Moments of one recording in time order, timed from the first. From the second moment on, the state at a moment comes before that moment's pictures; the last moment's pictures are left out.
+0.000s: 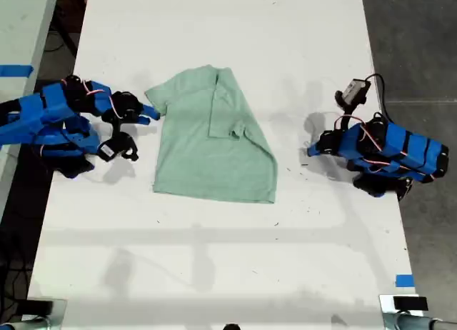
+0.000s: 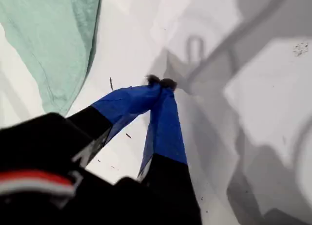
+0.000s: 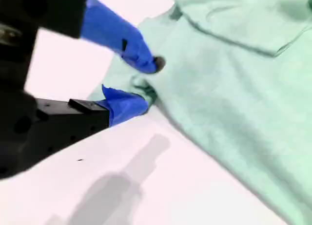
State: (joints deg) arm 0 -35.2 155.1 154.3 60.5 11.6; arm 1 22.0 201.2 173.2 81.8 -17.5
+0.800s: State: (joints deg) arm 0 -60.7 93.3 112.9 61.0 32.3; arm 1 22.0 201.2 173.2 81.9 -17.5
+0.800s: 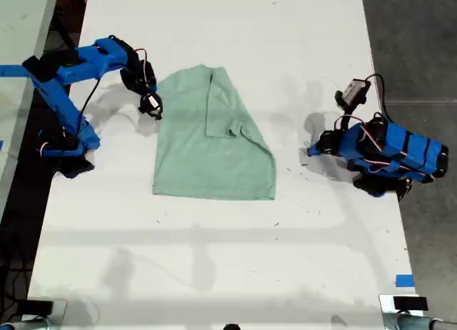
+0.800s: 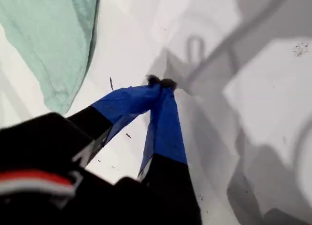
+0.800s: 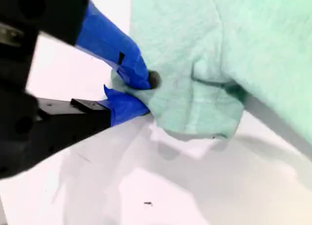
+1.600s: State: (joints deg) arm 0 -29.3 85.7 71.6 83.8 18.5; arm 1 22.0 201.2 173.2 81.9 -17.5
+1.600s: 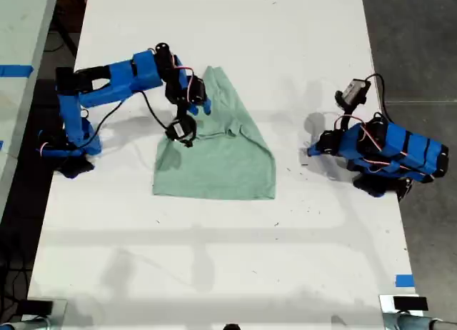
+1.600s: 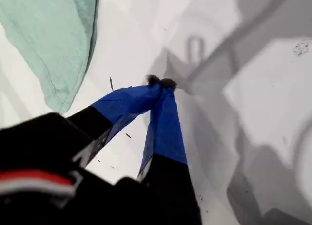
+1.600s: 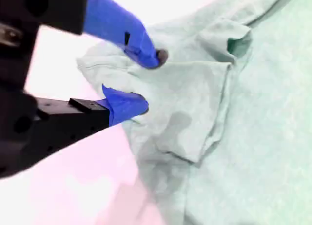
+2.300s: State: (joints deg) arm 0 -20.6 192.1 179.4 52.6 10.9; arm 1 22.0 201.3 173.2 81.9 -17.5
